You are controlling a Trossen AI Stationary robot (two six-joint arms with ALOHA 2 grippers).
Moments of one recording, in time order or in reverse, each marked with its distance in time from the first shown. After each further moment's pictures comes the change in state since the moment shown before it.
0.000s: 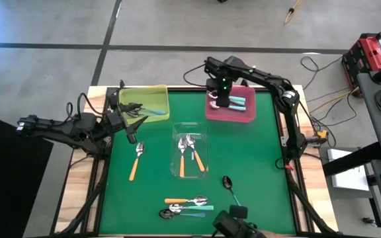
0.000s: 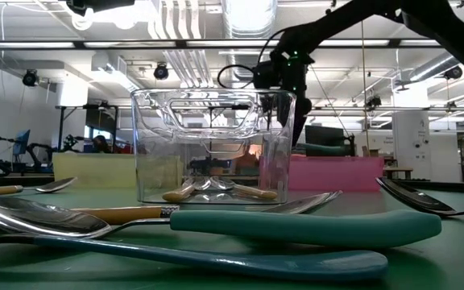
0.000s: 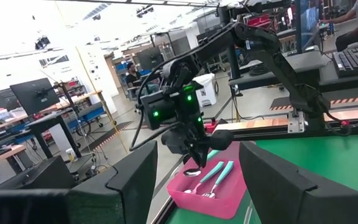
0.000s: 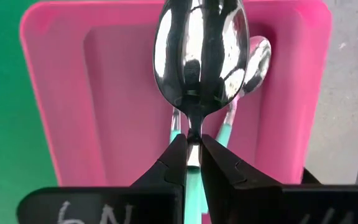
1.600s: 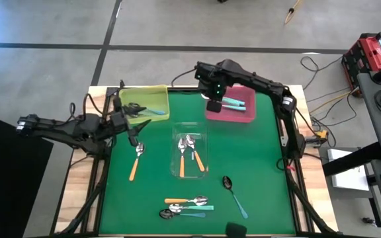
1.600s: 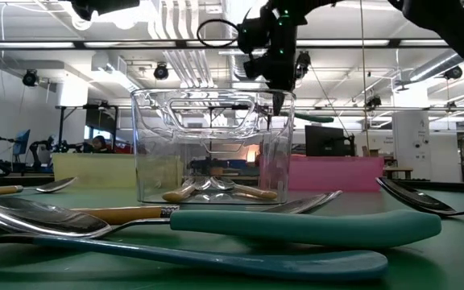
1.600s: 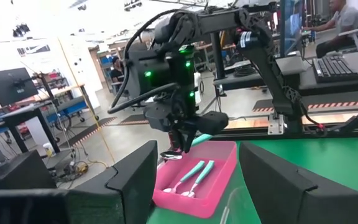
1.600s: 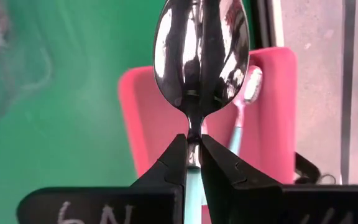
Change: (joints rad) left arm -0.001 0.035 0.004 0.000 0.051 -0.083; right arm 0.175 -0.017 0.228 -0.170 0.104 0.272
